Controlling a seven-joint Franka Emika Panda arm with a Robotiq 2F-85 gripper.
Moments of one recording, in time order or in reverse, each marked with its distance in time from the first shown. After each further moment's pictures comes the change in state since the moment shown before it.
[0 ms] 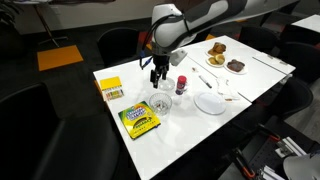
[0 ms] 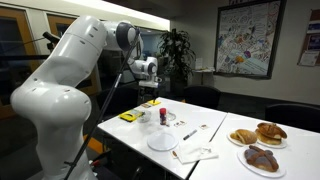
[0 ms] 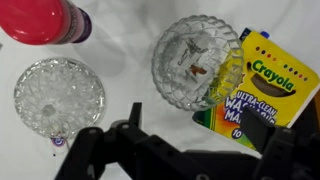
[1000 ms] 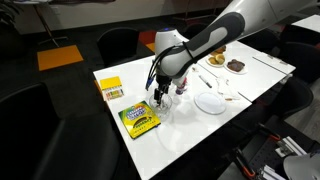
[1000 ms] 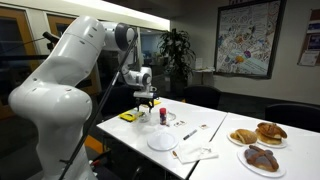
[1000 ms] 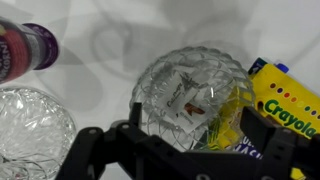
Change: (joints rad) arm 0.038 0.003 -0.009 -0.204 -0.045 0.223 0.018
